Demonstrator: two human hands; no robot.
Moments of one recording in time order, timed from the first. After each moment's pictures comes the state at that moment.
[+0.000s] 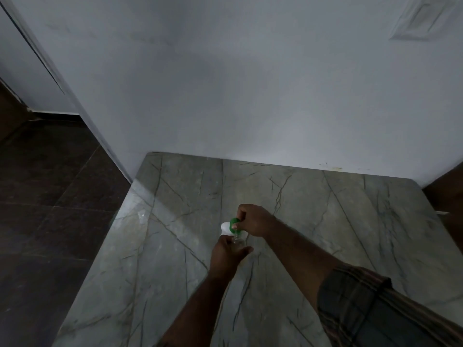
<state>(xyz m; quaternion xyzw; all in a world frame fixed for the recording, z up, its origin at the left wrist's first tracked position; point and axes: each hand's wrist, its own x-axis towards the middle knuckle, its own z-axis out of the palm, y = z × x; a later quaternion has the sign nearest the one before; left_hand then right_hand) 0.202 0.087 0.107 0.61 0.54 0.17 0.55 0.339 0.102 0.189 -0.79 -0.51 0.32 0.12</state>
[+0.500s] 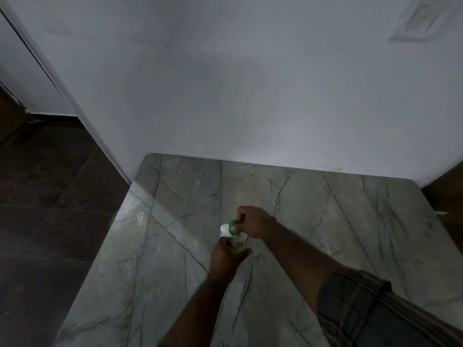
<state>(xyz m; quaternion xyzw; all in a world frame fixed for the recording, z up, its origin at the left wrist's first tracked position) 0.204 0.088 0.099 0.60 0.55 0.18 0.55 0.340 0.102 0.194 -0.79 -0.50 0.33 0.11</state>
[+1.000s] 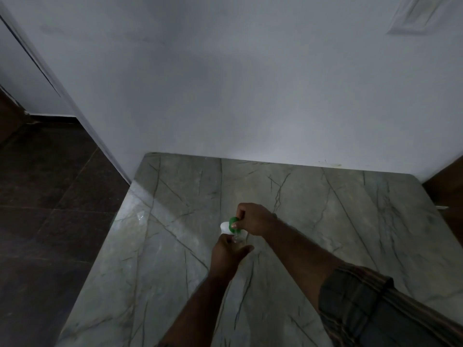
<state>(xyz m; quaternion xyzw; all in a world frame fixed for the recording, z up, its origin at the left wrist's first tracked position) 0.203 0.088 0.103 0.62 0.54 0.17 0.54 0.338 0.101 0.197 -0.79 -0.50 0.33 0.11</state>
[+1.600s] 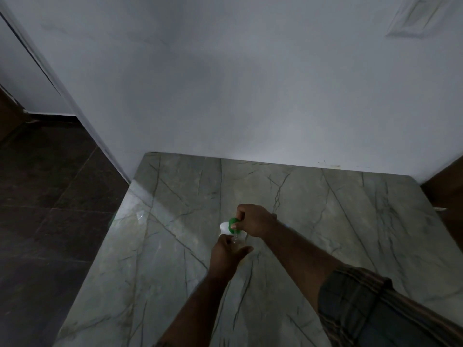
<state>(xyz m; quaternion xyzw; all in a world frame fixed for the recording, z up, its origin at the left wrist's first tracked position) 0.202 0.088 0.101 0.61 0.54 0.17 0.55 0.337 0.098 0.199 -0.79 -0.51 0.32 0.10</state>
